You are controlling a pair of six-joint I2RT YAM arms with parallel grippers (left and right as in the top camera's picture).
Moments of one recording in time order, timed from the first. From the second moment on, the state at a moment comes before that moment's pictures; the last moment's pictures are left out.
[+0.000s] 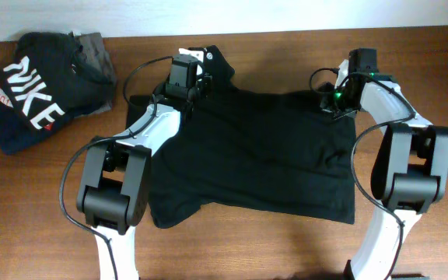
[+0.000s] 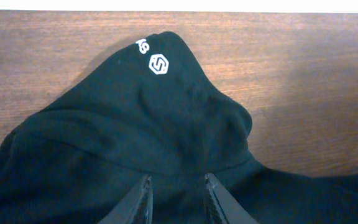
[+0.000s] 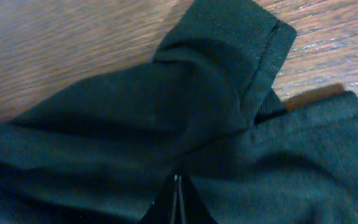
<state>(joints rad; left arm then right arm) -0.32 2.16 1.47 0.04 0.03 -0.20 -0.12 2.18 1.58 -0.62 -0.24 0.20</state>
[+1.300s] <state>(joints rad) -0.26 2.27 1.47 0.10 -0.07 -0.19 -0.24 2.27 1.61 -0.39 -0.16 0.21</state>
